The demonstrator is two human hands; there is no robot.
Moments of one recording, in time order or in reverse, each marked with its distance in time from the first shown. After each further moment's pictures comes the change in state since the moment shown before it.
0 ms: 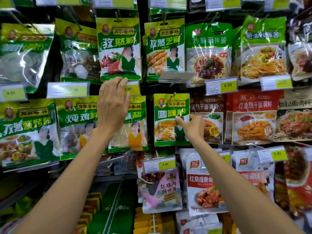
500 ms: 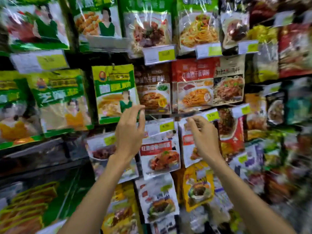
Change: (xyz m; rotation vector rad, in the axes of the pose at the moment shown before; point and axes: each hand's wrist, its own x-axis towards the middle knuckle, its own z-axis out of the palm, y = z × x) left_hand -0.088 0.217 -0.016 -0.780 -0.322 -0.299; right_hand -0.105 0.114 -0.169 0.035 0.049 -0.085
